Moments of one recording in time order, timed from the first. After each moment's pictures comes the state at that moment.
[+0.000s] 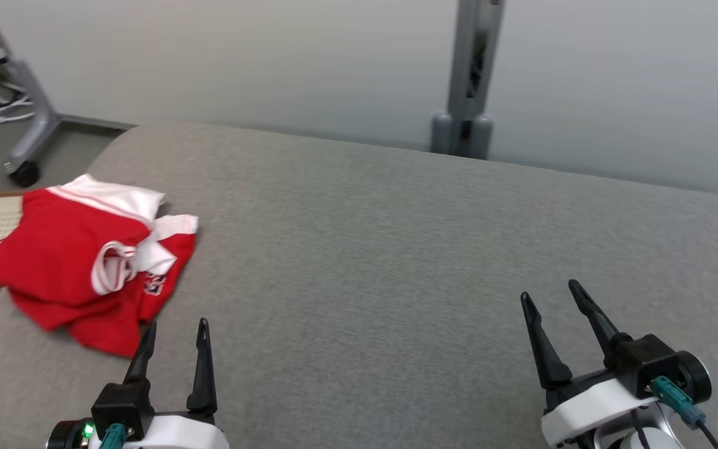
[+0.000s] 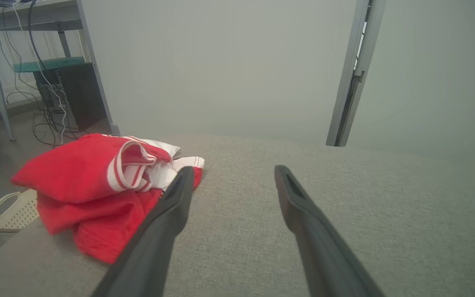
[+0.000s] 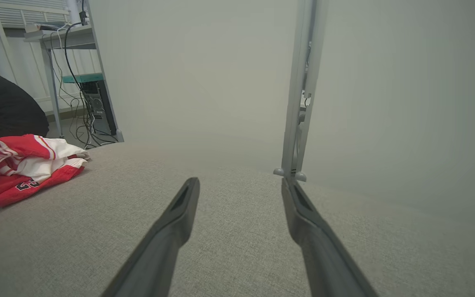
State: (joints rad) left arm 0.01 0.05 -0.08 0.23 -0.15 0.10 -0.26; right arm -0.11 -0.05 0.15 0.26 0.09 0.13 -0.26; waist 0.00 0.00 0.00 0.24
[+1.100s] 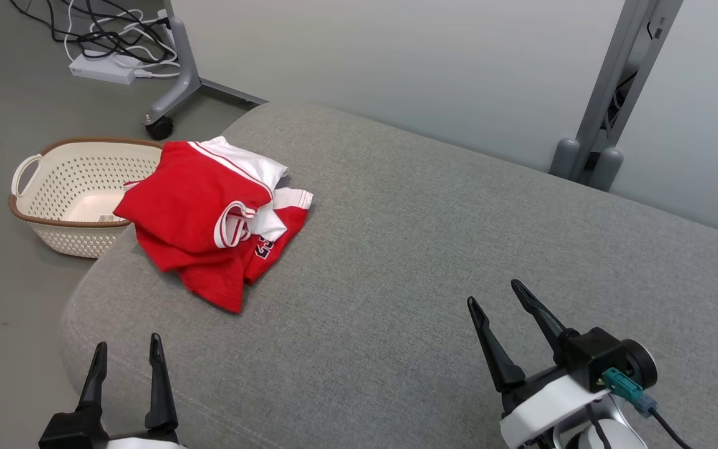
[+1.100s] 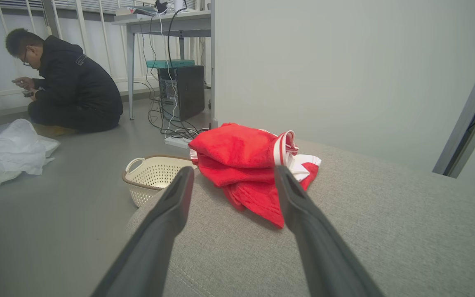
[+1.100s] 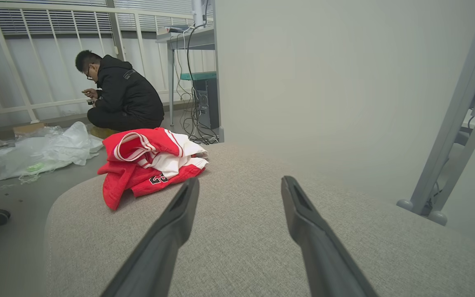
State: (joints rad) left arm 0.11 0.05 0.02 0.12 -0.17 0.11 -0.26; right arm -0.18 -0.05 0.32 0.32 0.14 0.13 -0.26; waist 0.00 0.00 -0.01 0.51
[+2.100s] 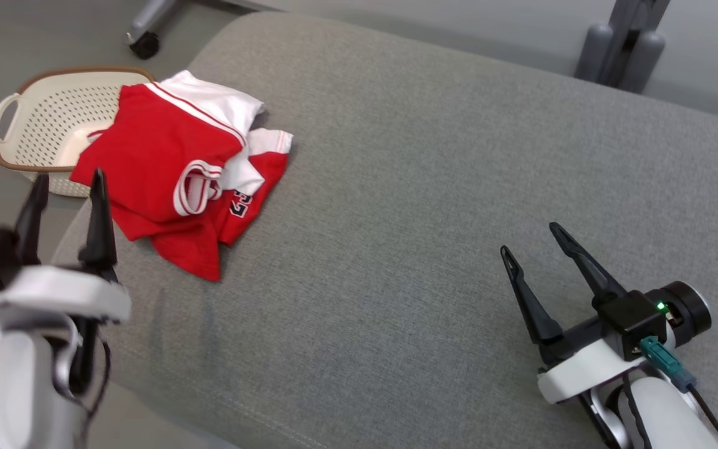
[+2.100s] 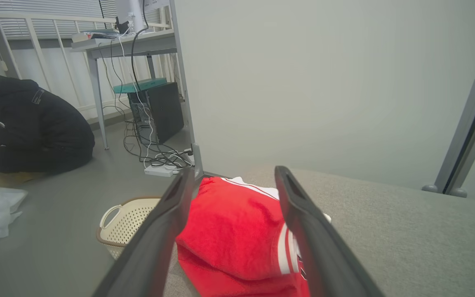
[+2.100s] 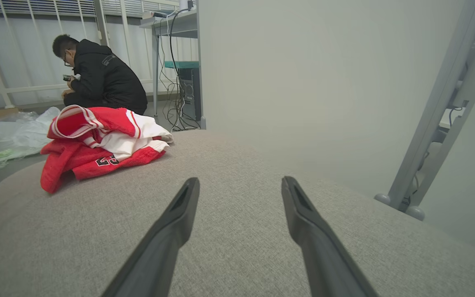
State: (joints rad) left arm -0.32 0.16 0.10 0.27 -0.25 -0.07 -0.16; right arm -0.24 -0.13 0.26 0.21 0.03 0.13 -0.26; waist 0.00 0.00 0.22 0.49
